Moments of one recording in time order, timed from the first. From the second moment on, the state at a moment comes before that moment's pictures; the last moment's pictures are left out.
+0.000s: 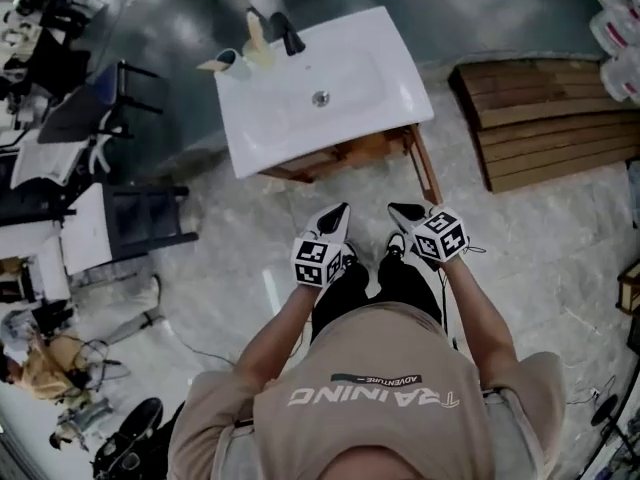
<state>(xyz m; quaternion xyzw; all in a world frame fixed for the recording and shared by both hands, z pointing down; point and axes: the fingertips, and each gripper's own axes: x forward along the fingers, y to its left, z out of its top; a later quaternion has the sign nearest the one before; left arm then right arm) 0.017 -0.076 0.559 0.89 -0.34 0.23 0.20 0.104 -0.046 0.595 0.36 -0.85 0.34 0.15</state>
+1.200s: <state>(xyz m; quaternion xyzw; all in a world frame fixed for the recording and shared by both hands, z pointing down) -0.064 -0.124 0.332 0.91 -0.41 0.01 0.06 0.049 -0.112 0.341 0.42 -0.90 0.02 0.10</state>
